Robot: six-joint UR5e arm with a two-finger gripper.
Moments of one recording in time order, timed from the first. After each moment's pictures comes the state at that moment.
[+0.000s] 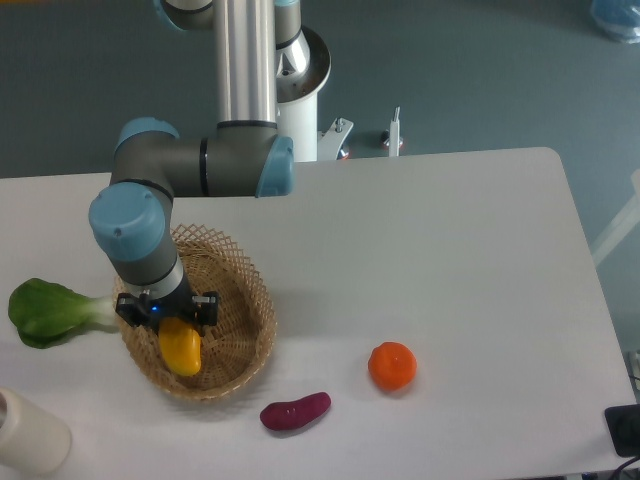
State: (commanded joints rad) arm 2.04 -1.97 -1.63 -0.95 1.58 0.08
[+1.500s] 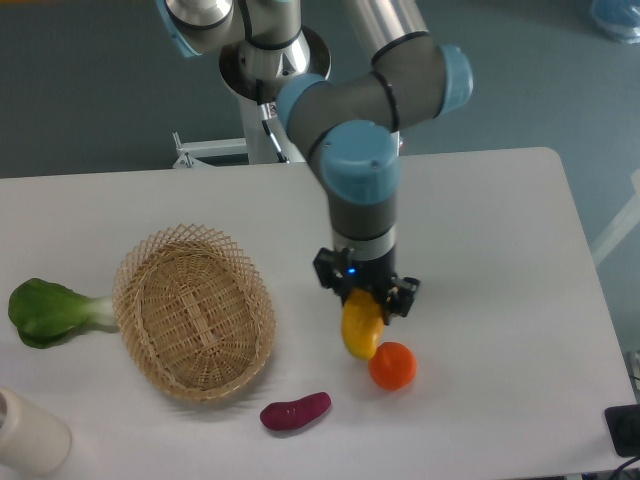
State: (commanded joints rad) arm 2.48 -1.90 -1.60 -1.07 1.58 1.10
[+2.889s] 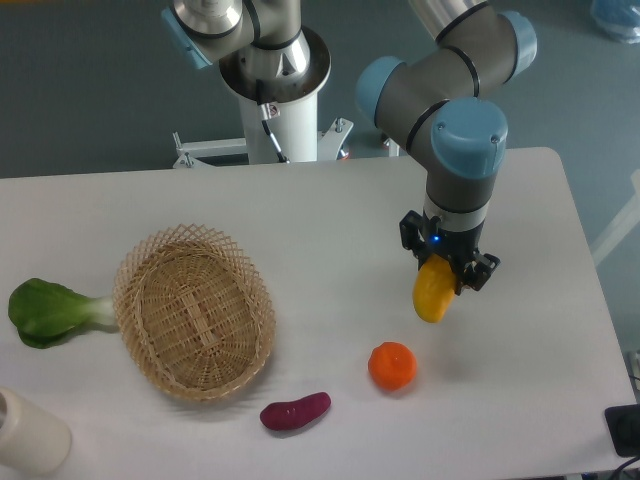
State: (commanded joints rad) arm 2.60 -1.91 -1.61 -1.07 1.58 1.32
